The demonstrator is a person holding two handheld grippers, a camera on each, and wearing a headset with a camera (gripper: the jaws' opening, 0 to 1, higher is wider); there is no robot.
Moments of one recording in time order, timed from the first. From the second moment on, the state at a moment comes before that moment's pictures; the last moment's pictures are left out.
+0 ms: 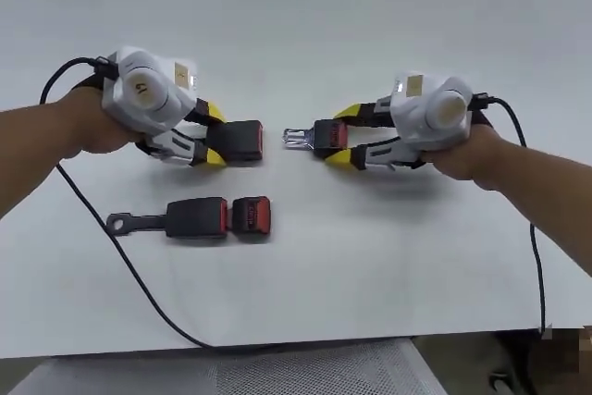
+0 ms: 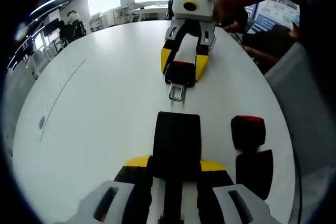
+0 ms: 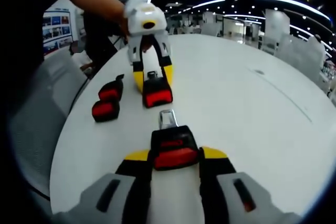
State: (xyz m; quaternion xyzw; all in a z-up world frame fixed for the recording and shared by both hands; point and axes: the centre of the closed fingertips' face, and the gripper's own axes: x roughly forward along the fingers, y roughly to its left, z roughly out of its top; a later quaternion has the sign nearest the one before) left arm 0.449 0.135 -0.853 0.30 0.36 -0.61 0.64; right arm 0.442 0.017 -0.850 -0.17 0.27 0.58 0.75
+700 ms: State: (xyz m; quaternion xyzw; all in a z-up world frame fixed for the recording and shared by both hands) left arm 0.447 0.133 -0.854 0.32 0.36 -0.61 0.63; right arm 0.437 0.051 -0.851 -0.21 0.29 0.60 0.72
